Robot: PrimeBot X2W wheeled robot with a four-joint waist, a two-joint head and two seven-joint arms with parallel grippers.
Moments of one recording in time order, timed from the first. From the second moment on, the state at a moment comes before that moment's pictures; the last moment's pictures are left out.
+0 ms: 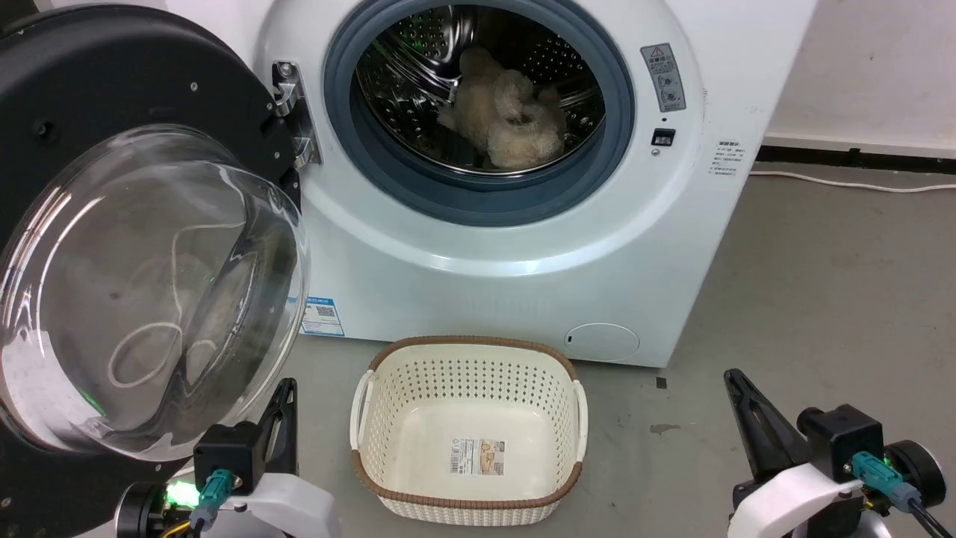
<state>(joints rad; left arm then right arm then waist) 0.02 0.05 0.00 0.00 0.00 0.00 0.00 0.00 -0.05 0.00 0.00 0.00 0.13 0.00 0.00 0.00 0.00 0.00</state>
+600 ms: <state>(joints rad) 0.02 0.05 0.00 0.01 0.00 0.01 0.00 0.00 -0.05 0.00 0.01 0.00 0.13 0.00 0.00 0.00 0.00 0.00</state>
